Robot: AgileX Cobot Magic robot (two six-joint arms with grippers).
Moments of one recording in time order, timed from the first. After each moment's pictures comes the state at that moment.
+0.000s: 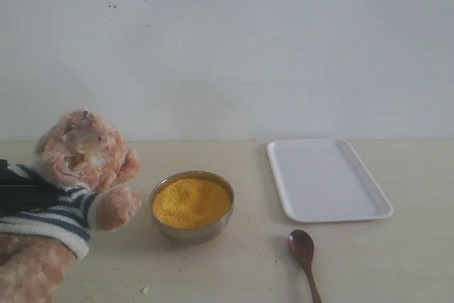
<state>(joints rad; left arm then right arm) 0.26 1.46 -0.64 -1.46 0.89 1.24 0.03 0.00 0.00 -0.12 0.34 -0.04</state>
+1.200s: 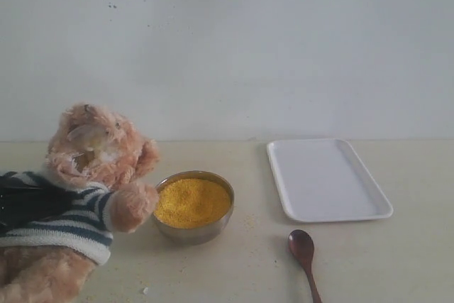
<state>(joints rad) 0.26 1.45 -0.51 -1.65 1.08 1.39 0.03 0.25 -0.40 0.08 -0.67 0.53</state>
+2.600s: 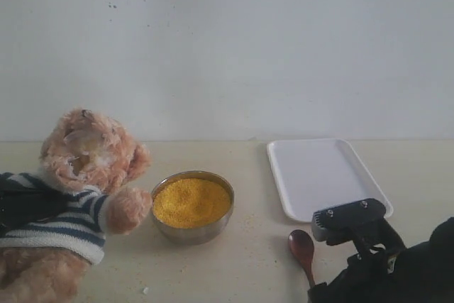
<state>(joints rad) 0.26 1.45 -0.50 -1.67 1.00 1.45 0.53 1.58 -0.58 0.37 0.12 -0.24</state>
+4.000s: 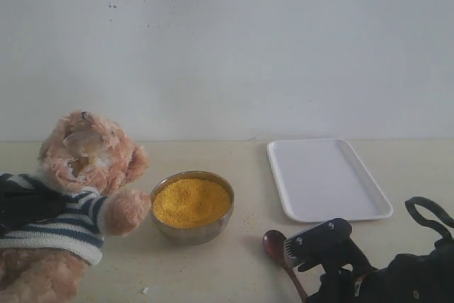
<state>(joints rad) 0.26 1.45 -0.50 -1.67 0.98 1.46 0.61 1.77 -0.58 0.39 -0.09 -0.32</state>
